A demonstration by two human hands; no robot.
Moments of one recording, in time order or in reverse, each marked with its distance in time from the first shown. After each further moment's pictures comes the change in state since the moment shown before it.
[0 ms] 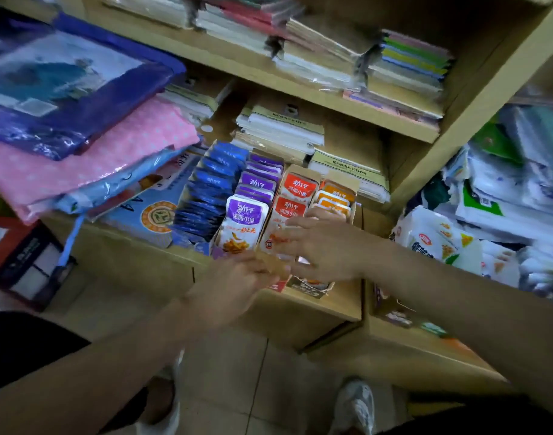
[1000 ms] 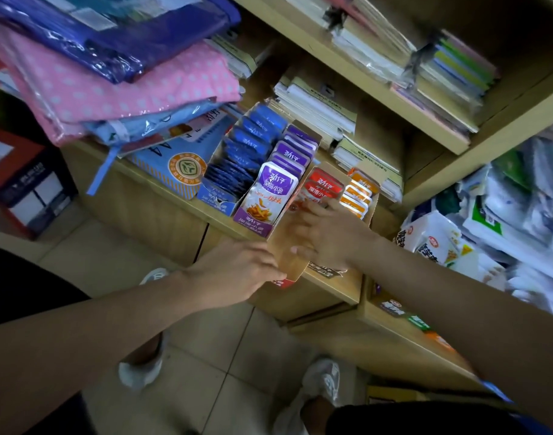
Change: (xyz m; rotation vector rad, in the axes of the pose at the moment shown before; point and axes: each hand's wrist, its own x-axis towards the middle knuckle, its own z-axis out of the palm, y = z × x) left_hand -0.047 0.011 0.000 -0.215 0.080 0.021; right_hand 0.025 -0.023 0.017 -0.224 -0.209 0.093
